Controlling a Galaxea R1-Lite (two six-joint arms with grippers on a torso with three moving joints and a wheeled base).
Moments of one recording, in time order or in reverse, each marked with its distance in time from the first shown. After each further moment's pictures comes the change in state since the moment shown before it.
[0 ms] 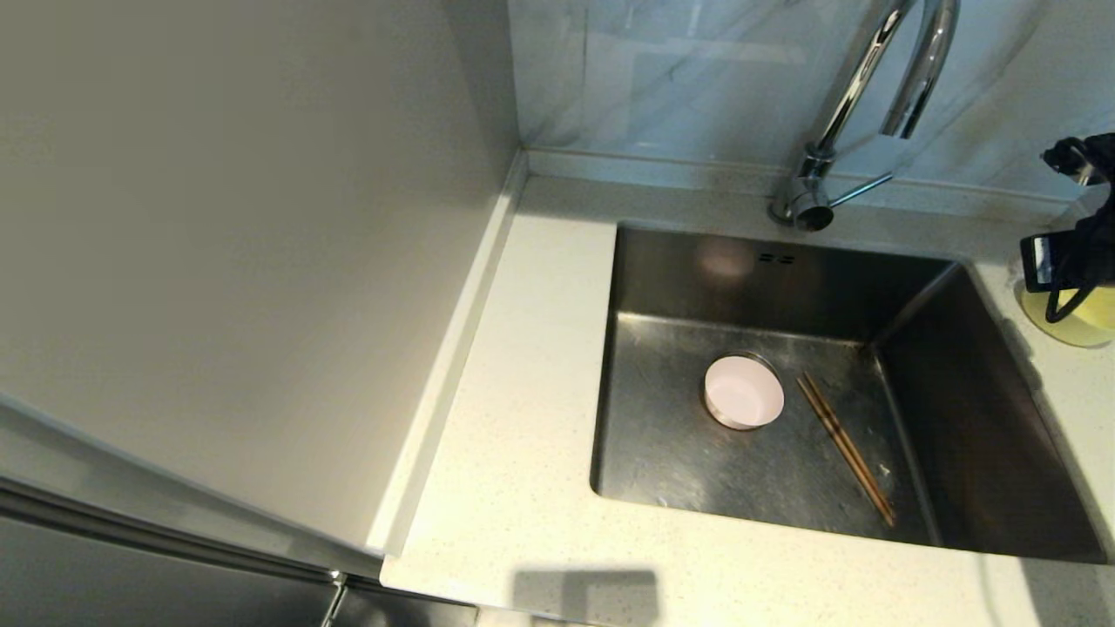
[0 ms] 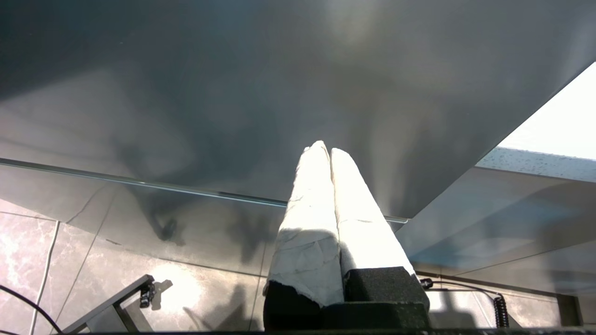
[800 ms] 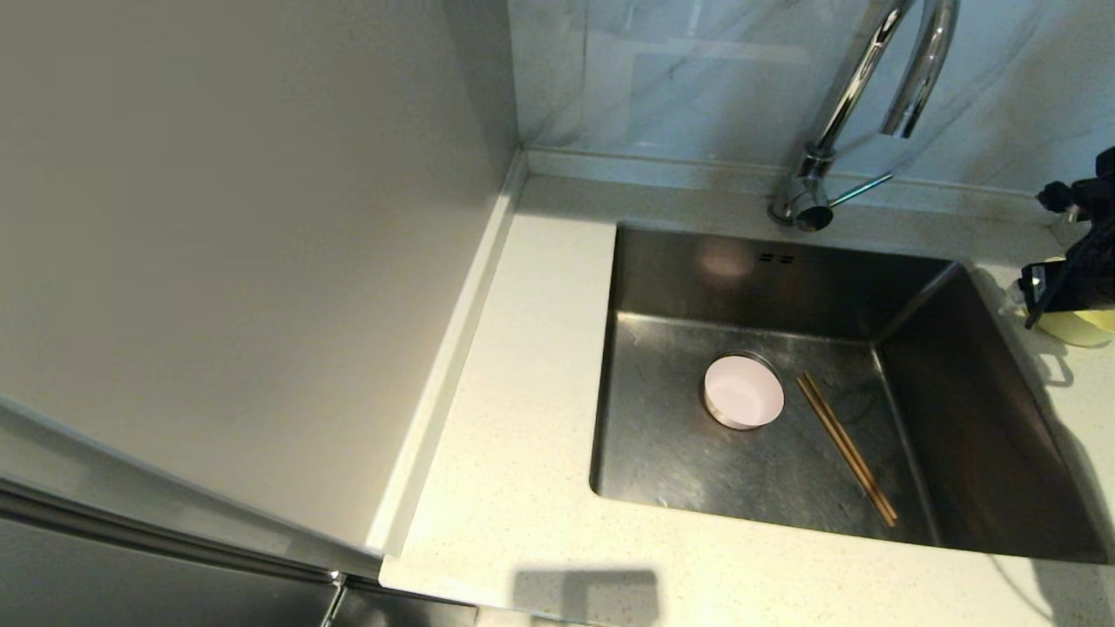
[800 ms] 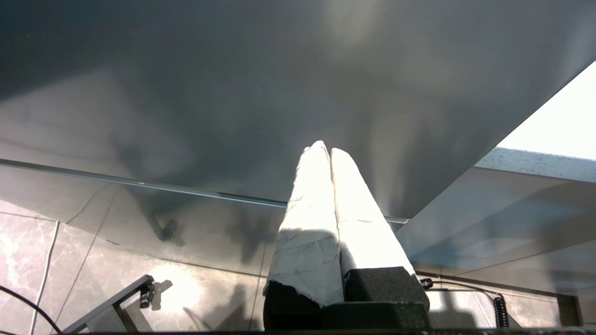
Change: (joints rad) left arm 0.000 0.000 0.000 0.000 0.000 0.000; right arm -0.095 0.178 -0.098 0.003 -0.057 0.020
